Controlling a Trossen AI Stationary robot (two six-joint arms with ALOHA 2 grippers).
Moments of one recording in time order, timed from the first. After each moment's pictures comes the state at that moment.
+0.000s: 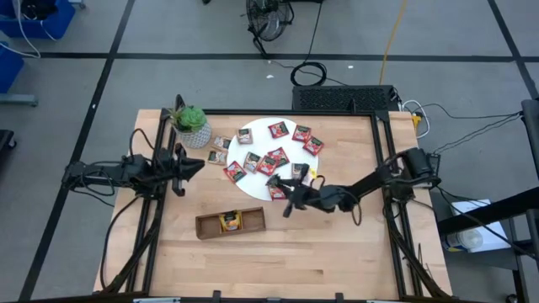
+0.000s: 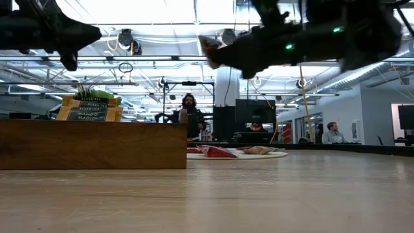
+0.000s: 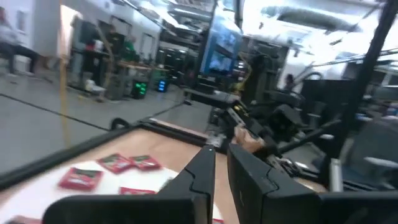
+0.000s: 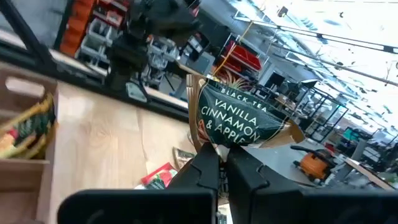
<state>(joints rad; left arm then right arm) -0.08 0.05 0.09 0.14 -0.28 -0.21 0.24 1.84 0.67 1.24 0.63 -0.52</state>
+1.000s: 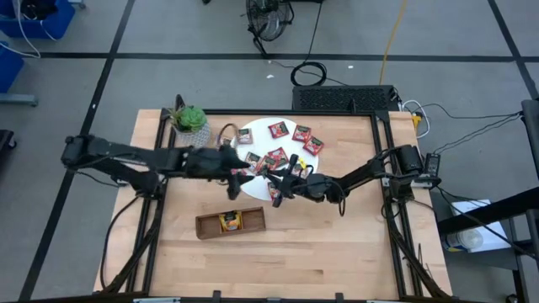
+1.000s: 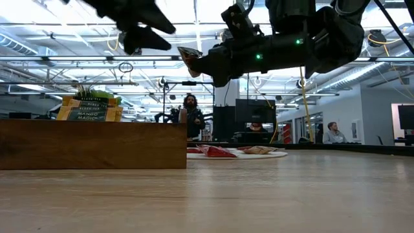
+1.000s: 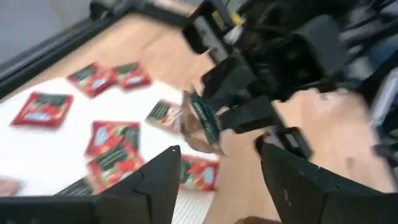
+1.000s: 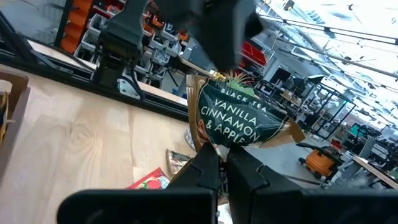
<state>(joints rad) -0.04 1.21 0.88 -0.18 -0.18 -0.36 0.12 1.89 0.78 1.16 0.49 -0.49</state>
